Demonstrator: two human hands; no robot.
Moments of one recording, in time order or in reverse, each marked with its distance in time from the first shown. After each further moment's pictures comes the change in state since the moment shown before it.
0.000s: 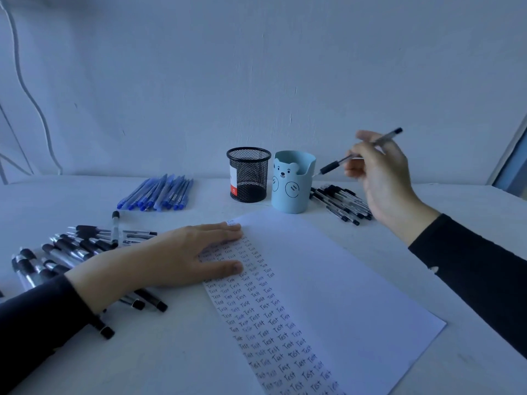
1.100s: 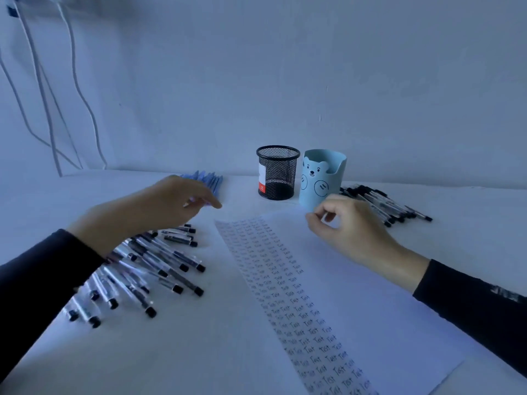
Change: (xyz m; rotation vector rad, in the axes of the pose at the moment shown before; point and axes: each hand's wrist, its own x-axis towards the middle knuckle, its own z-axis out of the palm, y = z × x) left_hand -0.011 -0.062 -0.043 0.037 0.416 -0.024; right_hand -0.062 0.056 0.025 -0.892 -0.480 -0.412
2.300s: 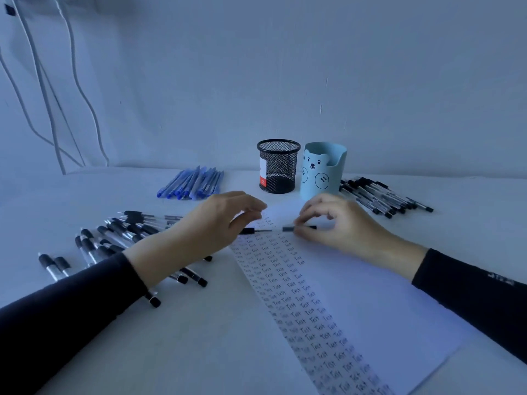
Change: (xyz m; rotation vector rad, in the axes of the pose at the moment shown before) left_hand -0.002 0.063 0.050 -0.161 0.180 0.190; right_hand -0.002 0.003 0.004 0.230 -0.243 -0.037
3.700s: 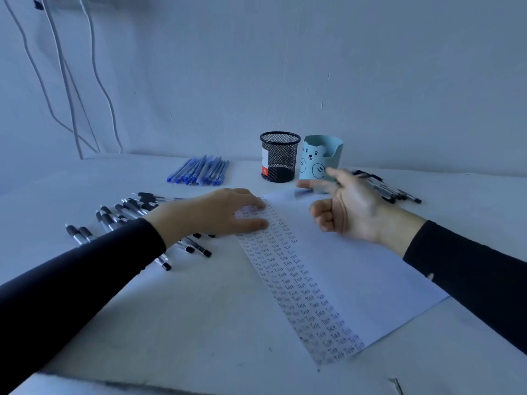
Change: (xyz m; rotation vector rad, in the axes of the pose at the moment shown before) left_hand 0.001 0.020 -0.018 0.117 -0.526 -0.282; right_hand -0.004 -0.042 -0.033 1.097 -0.225 0.681
